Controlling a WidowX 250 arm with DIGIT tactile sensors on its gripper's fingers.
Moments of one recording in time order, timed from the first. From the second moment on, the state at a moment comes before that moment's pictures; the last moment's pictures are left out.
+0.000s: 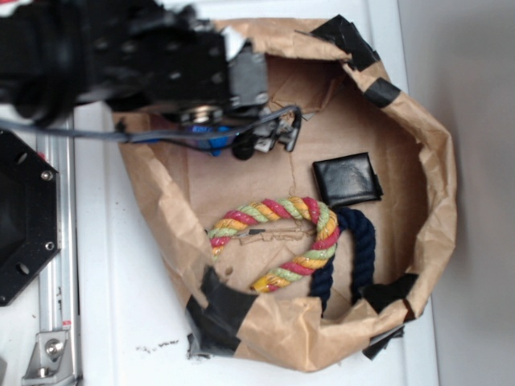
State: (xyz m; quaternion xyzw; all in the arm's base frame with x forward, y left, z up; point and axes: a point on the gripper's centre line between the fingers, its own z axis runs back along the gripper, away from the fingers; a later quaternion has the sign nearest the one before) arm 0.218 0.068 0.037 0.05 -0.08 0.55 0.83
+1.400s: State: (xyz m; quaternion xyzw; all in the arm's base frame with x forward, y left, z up) arm 0.238 0.060 0.033 0.04 -0.06 0.50 0.86
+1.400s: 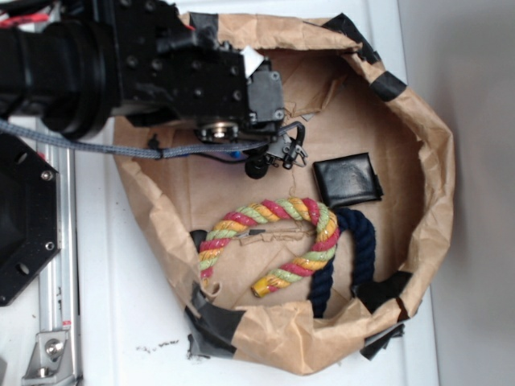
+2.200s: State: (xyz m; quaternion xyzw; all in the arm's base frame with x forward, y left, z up) arm 0.293 0.008 0.158 -0.04 -0.05 0.20 0.98
